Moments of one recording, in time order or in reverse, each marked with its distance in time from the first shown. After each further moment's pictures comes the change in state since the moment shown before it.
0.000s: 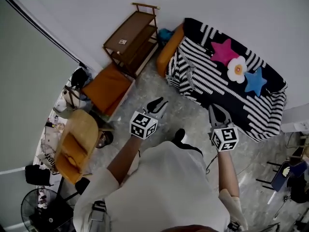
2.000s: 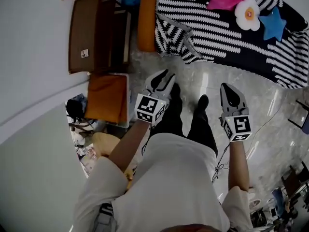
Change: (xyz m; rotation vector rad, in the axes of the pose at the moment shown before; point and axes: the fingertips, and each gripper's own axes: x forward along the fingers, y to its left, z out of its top) left arm 0.333 0.201 -0.042 0.049 0.254 -0.262; right arm 0.256 -0.163 -0.096 0.268 0.232 -0.281
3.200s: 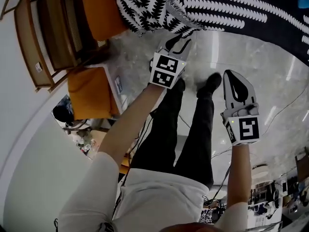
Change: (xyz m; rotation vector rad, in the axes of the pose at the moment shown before) left arm 0.302 0.026 -0.291 0.042 0.351 -0.088; right arm 0.151 -0.081 -0.248 0.140 0.097 0.001
